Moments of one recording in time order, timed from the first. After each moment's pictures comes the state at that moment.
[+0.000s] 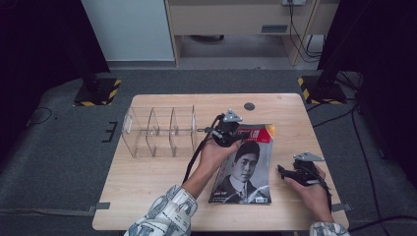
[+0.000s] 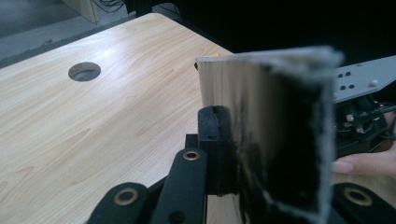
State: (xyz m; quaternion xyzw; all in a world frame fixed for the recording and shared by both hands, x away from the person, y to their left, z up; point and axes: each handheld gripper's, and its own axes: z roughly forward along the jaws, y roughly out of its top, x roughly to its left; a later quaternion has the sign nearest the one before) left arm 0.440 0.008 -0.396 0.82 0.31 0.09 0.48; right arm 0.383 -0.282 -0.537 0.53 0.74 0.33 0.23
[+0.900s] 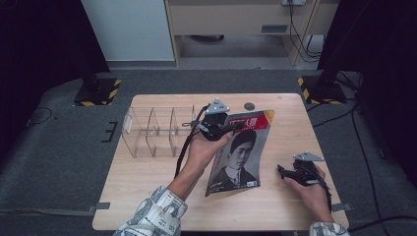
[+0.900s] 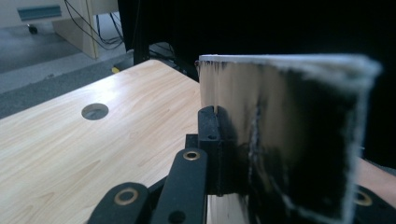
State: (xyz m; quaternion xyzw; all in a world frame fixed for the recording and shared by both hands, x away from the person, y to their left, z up) left arm 0.423 0.044 -0.344 0.78 0.30 0.09 0.54; right arm 0.384 -0.282 -0.538 0.53 0.74 0.33 0.23
